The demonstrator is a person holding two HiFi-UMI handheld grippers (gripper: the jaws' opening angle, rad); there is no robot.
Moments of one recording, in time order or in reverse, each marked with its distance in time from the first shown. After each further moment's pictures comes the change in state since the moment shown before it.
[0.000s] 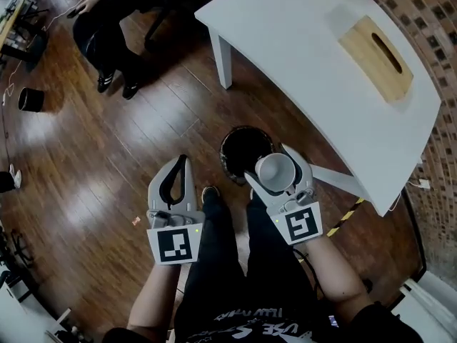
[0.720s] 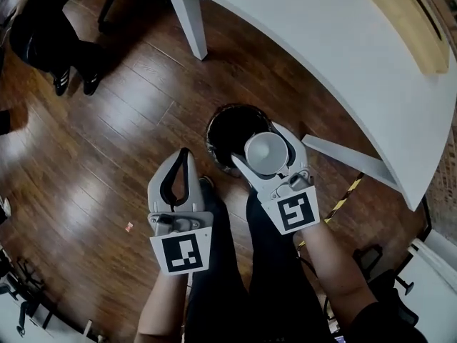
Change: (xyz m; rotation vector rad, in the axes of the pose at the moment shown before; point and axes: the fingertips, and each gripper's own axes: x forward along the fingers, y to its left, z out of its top) left arm 0.080 -0.029 -0.112 -0.046 0.074 -0.135; right arm 0.072 -0.016 -0.116 0.019 0.117 -0.078
